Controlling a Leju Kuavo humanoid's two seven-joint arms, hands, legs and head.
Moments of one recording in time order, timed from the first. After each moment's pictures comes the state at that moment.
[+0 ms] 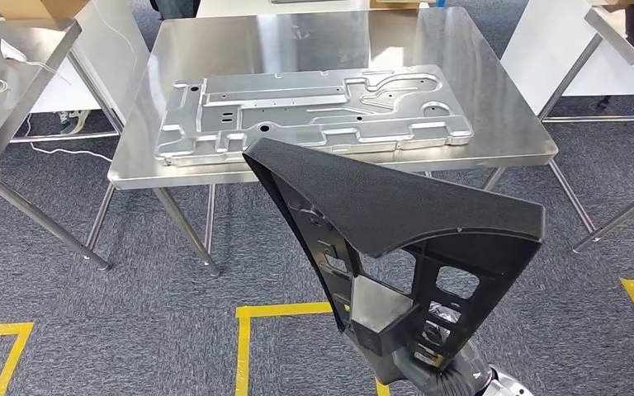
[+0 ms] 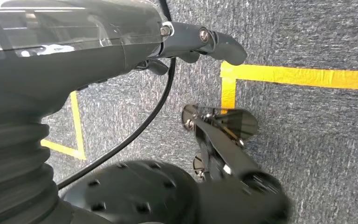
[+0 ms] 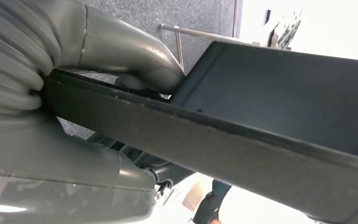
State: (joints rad) left arm -0.04 -0.12 0.85 -0.22 -0.67 -0.04 -0.20; right arm 0.35 -0.29 0.26 -2.01 0.19 0.10 -0.40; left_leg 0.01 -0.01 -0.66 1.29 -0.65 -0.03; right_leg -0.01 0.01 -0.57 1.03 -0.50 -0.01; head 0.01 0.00
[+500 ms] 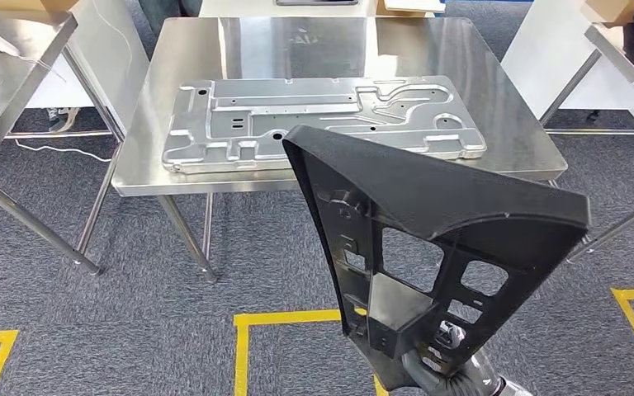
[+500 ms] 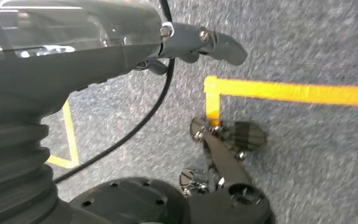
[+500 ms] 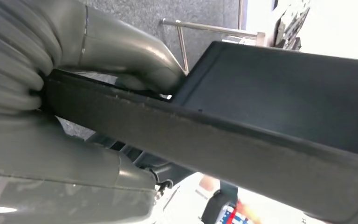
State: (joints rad) left arm -0.04 -0.12 0.85 -0.22 -0.69 -0.04 -0.20; right arm 0.40 -0.29 0.23 -2.02 0.15 0.09 -0.41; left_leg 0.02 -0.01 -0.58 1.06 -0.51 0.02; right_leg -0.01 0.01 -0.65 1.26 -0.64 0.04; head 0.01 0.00
